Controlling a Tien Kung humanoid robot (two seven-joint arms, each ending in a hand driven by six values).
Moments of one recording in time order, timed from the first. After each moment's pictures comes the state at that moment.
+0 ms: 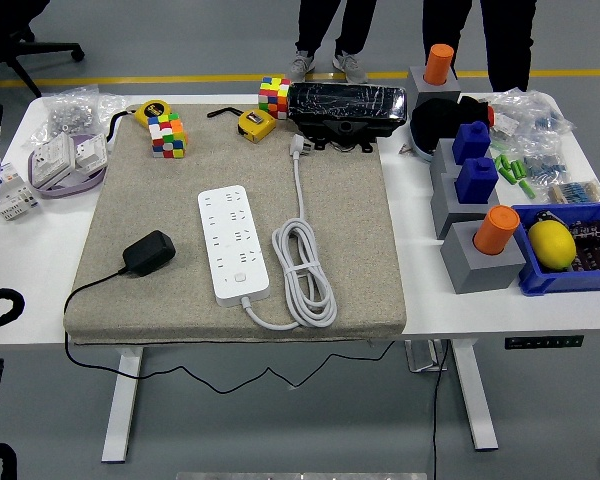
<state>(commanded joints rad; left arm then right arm) -0.34 0.12 -1.83 -0.96 0.44 -0.33 -0.13 0.15 -0.06 1.94 0.18 -1.20 -0.19 -0.15</state>
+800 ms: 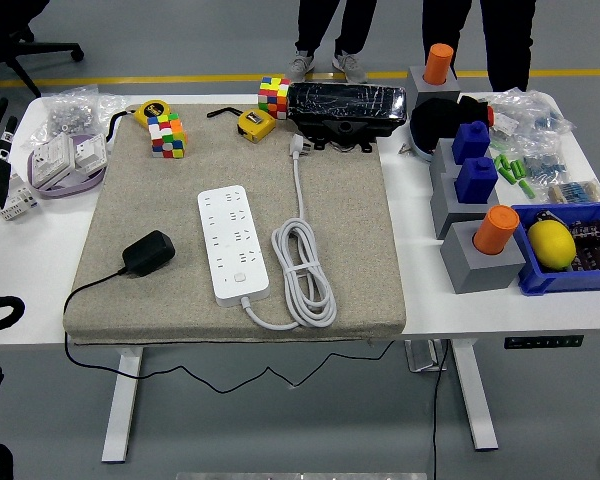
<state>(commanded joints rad) -0.34 0.13 -1.82 -0.96 0.60 -0.32 -0.15 0.16 -0.06 1.93 0.18 -1.20 -0.19 -0.15</state>
